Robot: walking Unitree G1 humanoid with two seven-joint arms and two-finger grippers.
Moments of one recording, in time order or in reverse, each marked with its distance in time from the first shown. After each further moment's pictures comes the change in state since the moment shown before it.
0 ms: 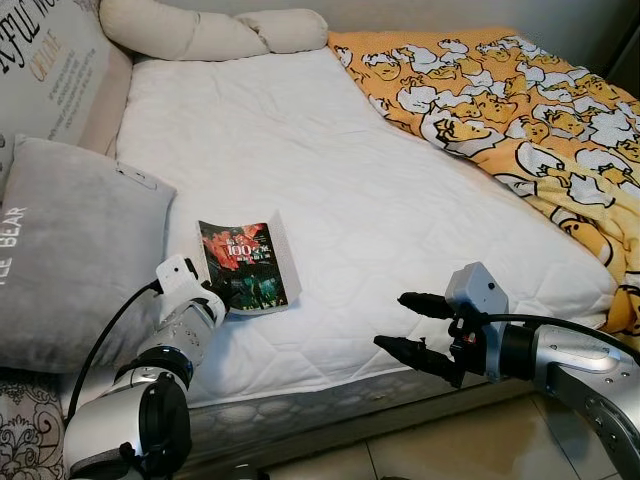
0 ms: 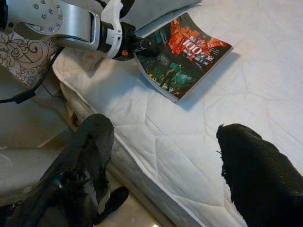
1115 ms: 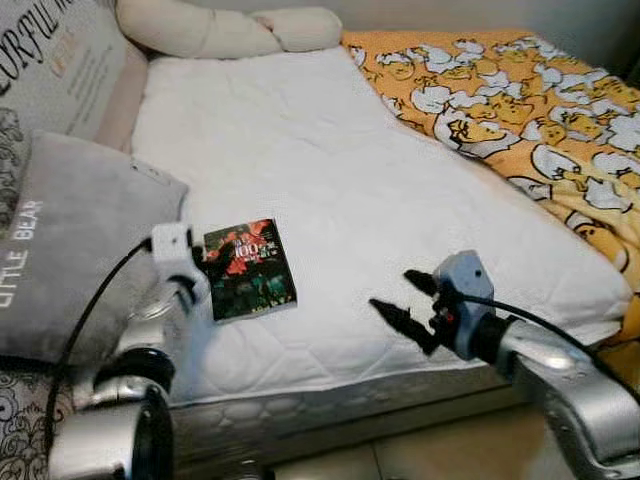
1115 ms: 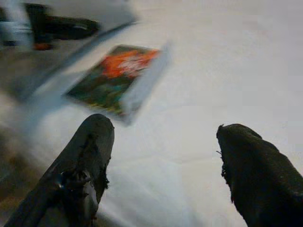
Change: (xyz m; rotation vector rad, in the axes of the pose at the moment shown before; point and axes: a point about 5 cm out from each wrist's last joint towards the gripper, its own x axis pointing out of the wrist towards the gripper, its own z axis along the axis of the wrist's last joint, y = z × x) left arm -0.015 -0.018 0.044 0.457 -0.287 -0.264; right arm 0.027 -0.017 -0.008 0.069 -0.103 -0.339
